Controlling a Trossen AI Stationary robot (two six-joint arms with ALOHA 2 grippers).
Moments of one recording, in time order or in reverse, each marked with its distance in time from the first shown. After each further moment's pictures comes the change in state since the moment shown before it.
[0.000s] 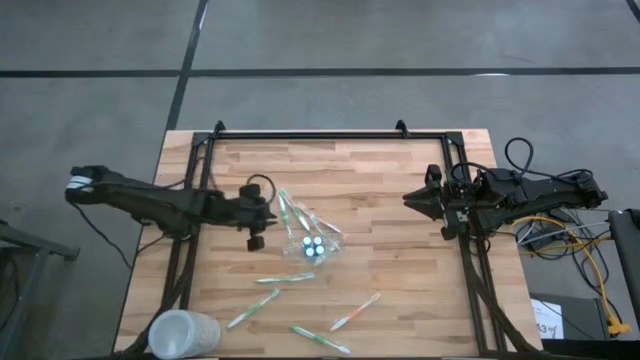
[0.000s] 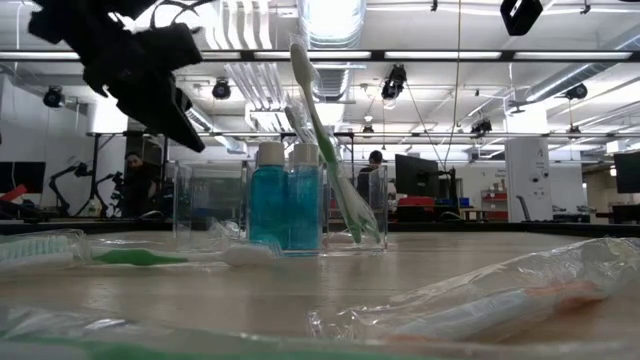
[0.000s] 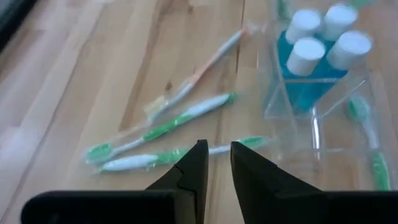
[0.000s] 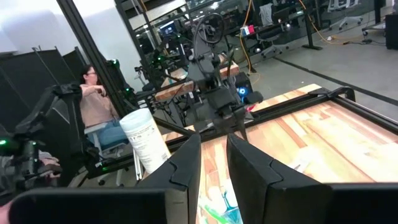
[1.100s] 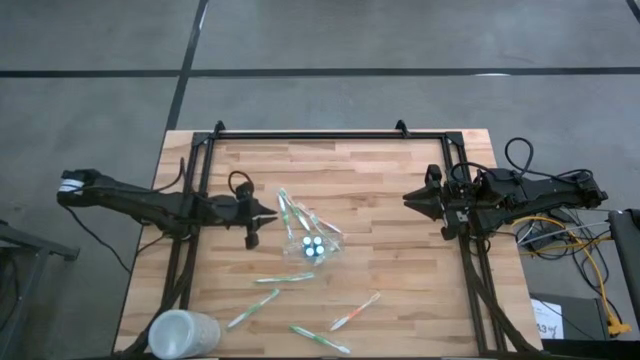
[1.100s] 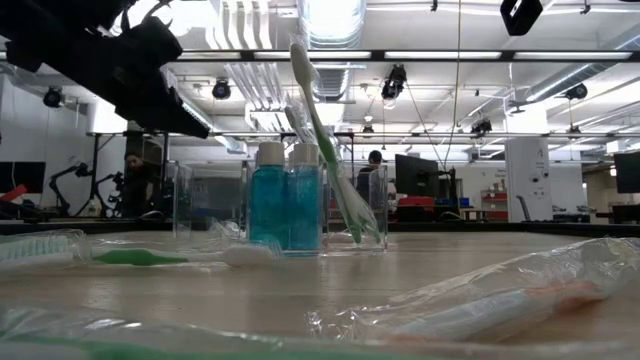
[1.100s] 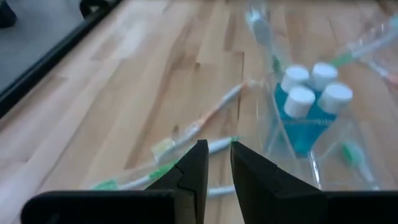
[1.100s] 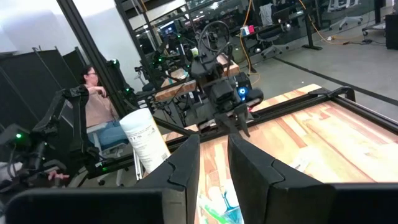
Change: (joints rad) left arm 0.002 -0.158 -0.201 0.318 -0.034 0.034; right arm 0.000 0.000 0.000 0.000 0.000 0.000
